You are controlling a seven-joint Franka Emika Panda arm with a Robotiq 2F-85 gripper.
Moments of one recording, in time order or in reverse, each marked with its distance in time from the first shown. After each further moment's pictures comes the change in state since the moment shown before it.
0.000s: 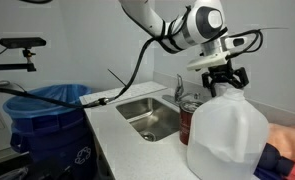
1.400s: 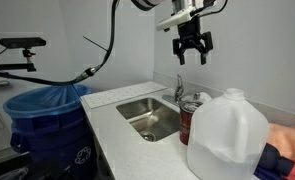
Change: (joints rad) arm 0.054 -0.295 0.094 -0.105 0.136 -0.215 -0.017
